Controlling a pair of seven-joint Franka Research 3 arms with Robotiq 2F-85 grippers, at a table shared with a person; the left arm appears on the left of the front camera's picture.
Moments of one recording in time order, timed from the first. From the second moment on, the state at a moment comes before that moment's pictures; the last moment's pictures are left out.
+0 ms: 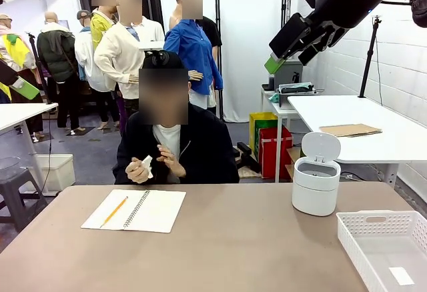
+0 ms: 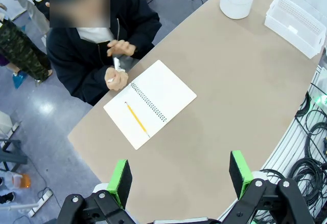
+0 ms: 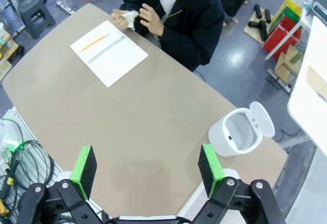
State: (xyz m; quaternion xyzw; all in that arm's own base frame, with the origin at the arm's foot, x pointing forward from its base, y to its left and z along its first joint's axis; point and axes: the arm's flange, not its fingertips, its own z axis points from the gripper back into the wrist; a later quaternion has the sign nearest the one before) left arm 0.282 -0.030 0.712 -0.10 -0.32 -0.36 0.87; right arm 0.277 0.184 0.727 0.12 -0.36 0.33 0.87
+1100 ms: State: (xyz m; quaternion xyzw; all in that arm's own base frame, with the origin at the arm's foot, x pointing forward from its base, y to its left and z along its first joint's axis) left arm 0.282 -0.030 0.712 -0.10 -0.32 -0.36 0.87; right arm 0.277 0.184 0.727 0.12 -0.36 0.33 0.87
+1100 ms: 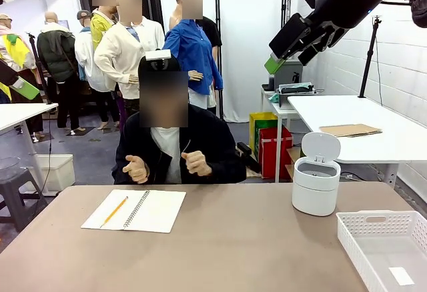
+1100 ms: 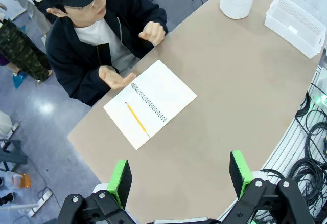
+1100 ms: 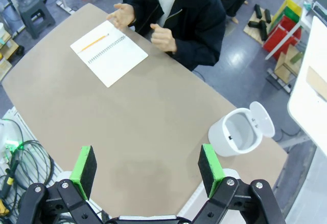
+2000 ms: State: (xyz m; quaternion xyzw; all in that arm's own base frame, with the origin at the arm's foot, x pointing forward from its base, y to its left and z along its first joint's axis) left arm 0.282 -0.030 0.712 -0.10 -0.32 -0.36 0.87; right arm 0.277 0.184 0.727 0.12 -0.36 0.33 0.87
